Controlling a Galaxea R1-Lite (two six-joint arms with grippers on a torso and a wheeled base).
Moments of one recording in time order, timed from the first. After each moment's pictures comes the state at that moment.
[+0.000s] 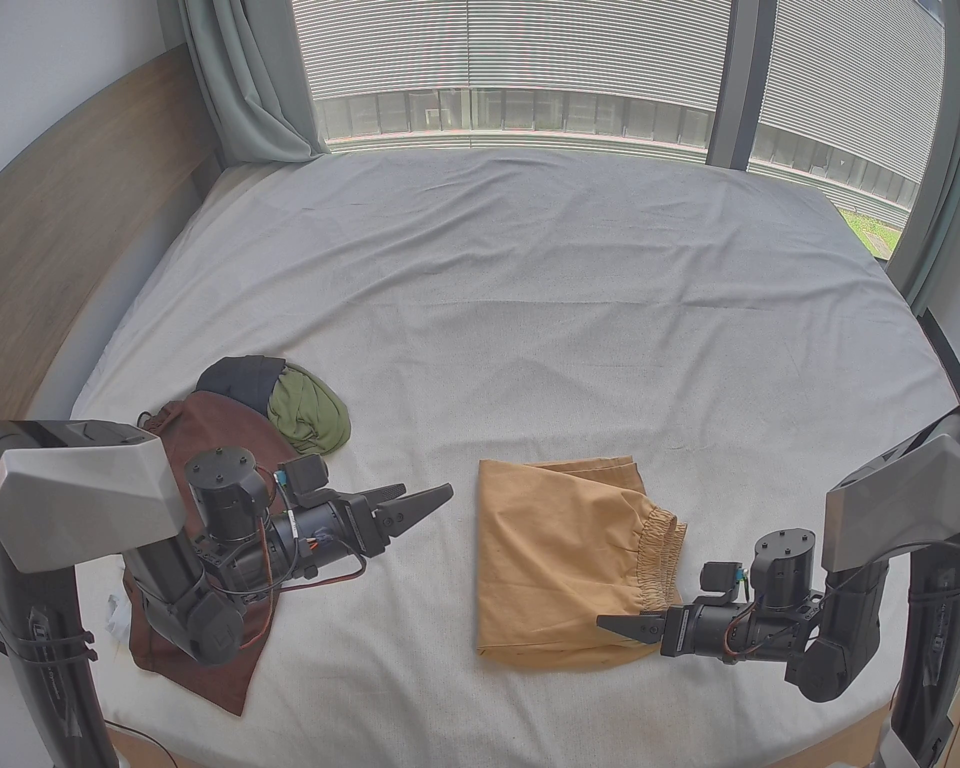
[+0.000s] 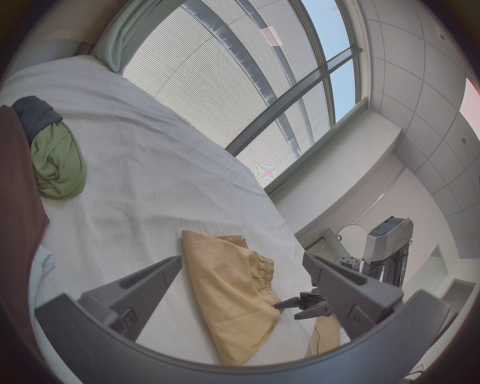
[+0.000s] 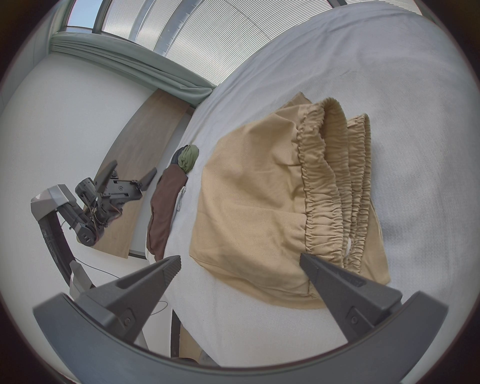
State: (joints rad) left arm -0.35 2.20 -0.55 -1.55 -0.54 -0.52; right arm 0.40 2.30 -0.21 -1.54 0.43 0.53
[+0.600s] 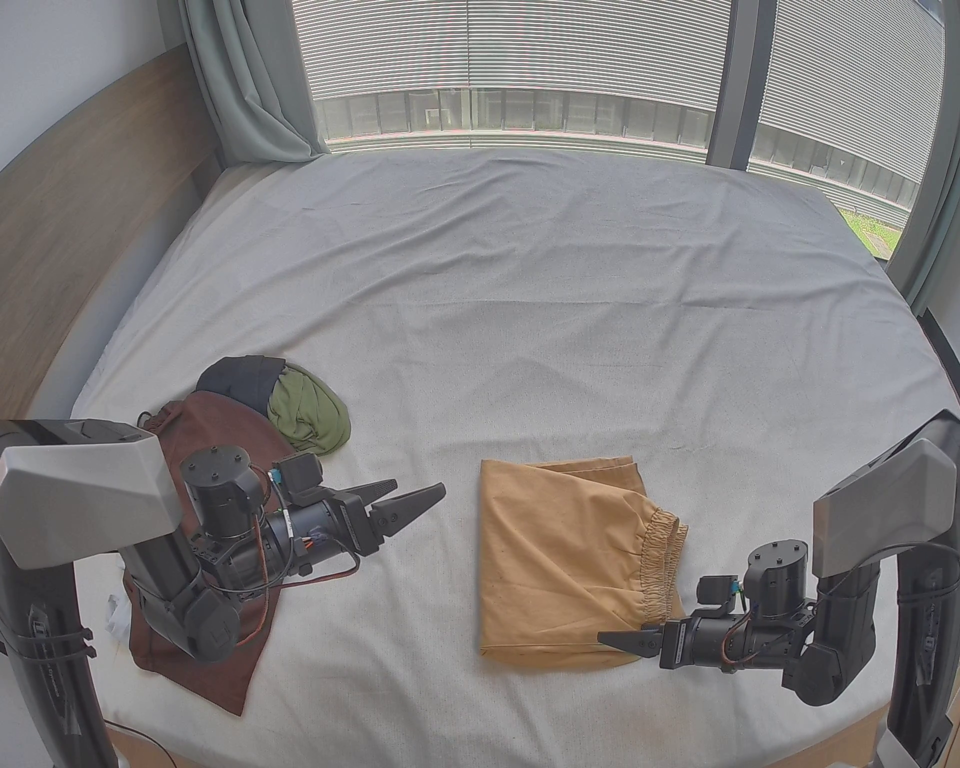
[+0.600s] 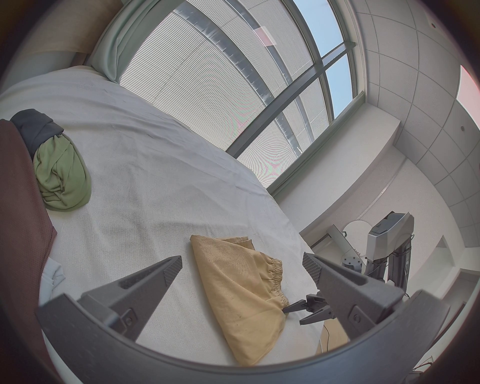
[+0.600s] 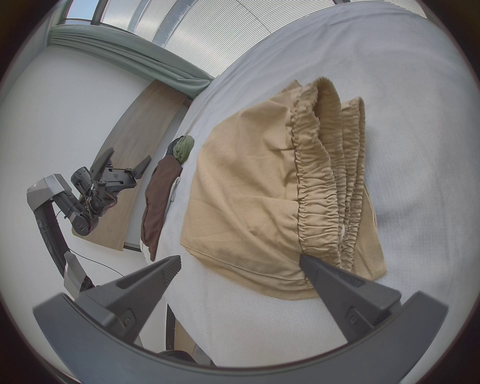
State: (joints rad) left arm -0.33 2.21 -0.55 -1.55 -0.54 -0.47; right arm 0.39 2.35 -0.20 -1.54 0.43 0.47
